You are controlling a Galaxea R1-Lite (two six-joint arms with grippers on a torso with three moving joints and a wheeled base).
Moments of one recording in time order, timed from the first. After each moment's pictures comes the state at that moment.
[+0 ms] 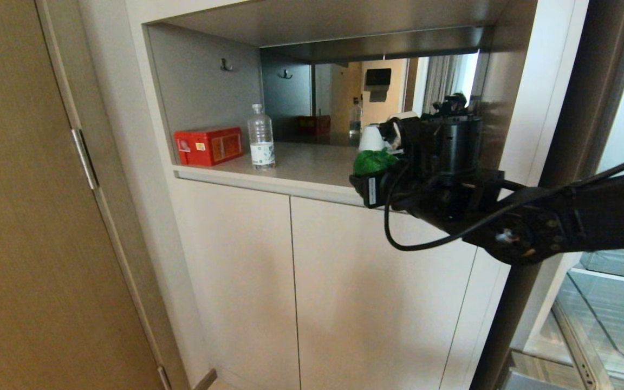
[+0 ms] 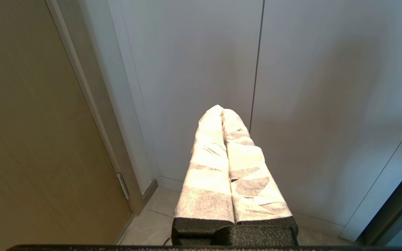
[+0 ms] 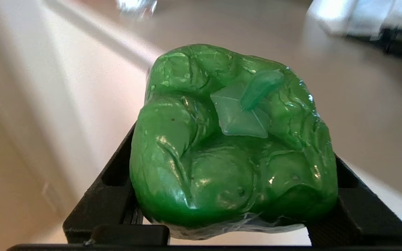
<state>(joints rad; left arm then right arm) 0.00 0.00 -0.06 0.16 -0.01 0.02 0.58 1.98 -1.36 -0.50 -0.28 0.00</state>
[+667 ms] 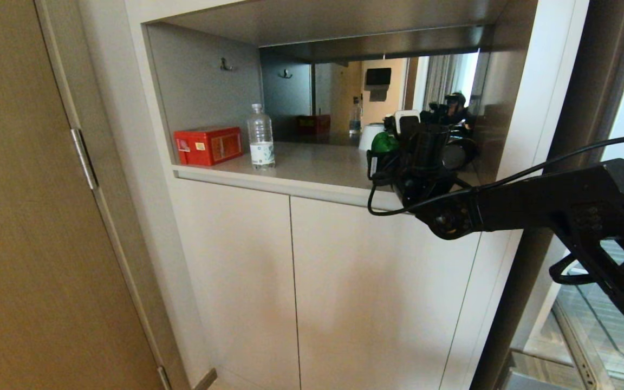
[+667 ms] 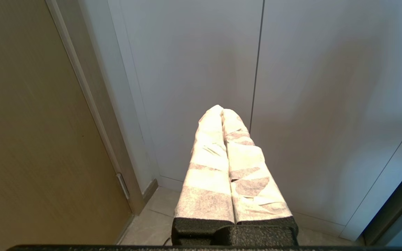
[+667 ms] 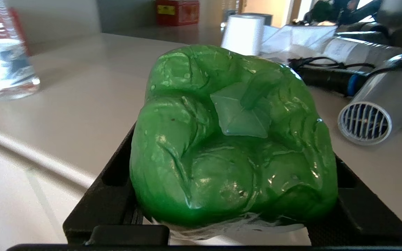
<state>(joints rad) 0.00 0.00 -0.06 0.16 -0.01 0.02 0.45 2.29 -1.71 -0.66 -0.45 -0.03</state>
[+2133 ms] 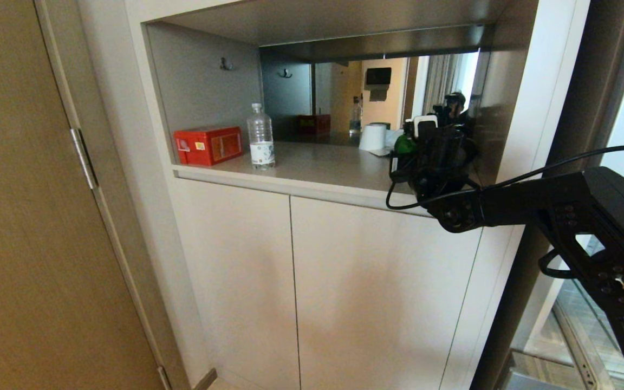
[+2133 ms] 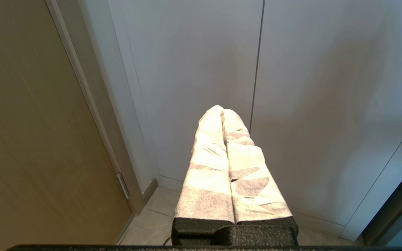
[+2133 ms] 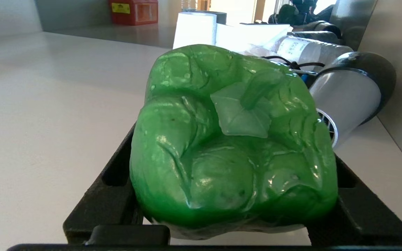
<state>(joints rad) 0.00 0.00 -0.06 0.16 -0.01 0.02 0.34 2.38 -1.81 -0.66 -0.45 -0.07</state>
